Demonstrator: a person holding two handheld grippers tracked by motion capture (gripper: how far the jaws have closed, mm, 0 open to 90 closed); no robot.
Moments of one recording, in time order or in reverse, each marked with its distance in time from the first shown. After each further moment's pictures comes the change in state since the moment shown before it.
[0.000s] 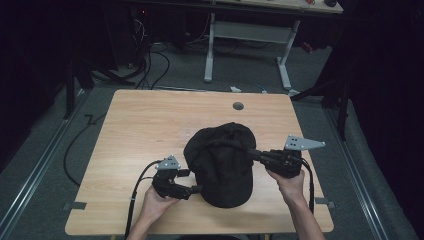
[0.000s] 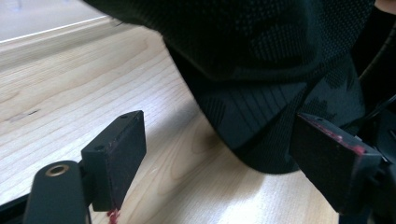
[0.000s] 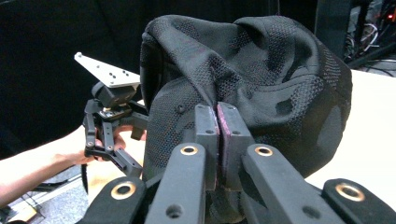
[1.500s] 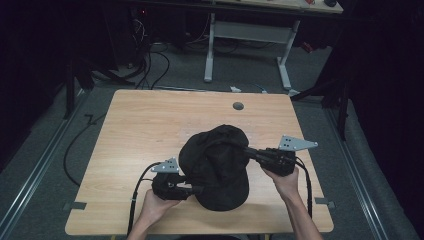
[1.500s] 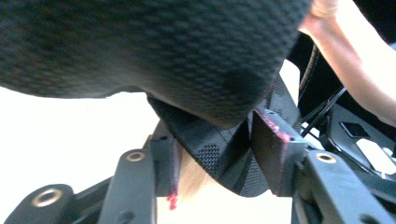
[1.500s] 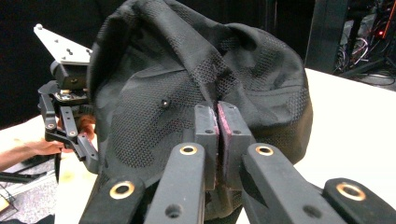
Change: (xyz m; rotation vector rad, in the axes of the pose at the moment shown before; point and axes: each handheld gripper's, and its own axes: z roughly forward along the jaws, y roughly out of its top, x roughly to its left) left arm -0.012 0.001 -0.015 0.031 -0.157 -0.020; right arm -0.014 -0.011 0.015 -0.005 -0.028 -0.084
